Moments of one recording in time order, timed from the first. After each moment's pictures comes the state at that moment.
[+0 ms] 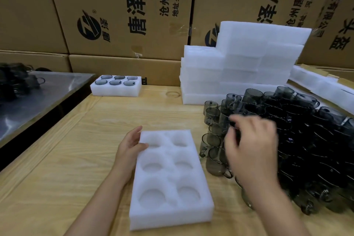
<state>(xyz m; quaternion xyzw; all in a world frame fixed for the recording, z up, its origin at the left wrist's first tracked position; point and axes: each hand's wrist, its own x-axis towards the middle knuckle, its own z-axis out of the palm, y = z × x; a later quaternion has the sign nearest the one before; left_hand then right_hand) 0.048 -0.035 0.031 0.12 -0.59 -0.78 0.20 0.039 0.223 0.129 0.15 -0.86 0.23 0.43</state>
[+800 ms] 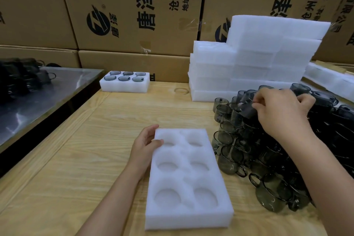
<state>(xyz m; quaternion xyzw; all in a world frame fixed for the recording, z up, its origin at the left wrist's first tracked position) 0.042 -0.032 0.026 0.11 -0.64 -0.74 0.19 -0.026 0.238 0.179 0.10 -0.95 0.05 0.31</state>
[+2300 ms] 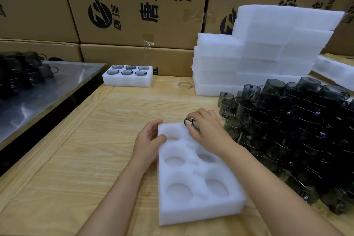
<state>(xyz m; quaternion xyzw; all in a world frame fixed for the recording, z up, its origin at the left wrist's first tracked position) 0.047 -0.027 0.035 0.14 -0.68 -0.70 0.21 -0.035 0.135 0.079 0.38 -0.89 0.21 0.15</state>
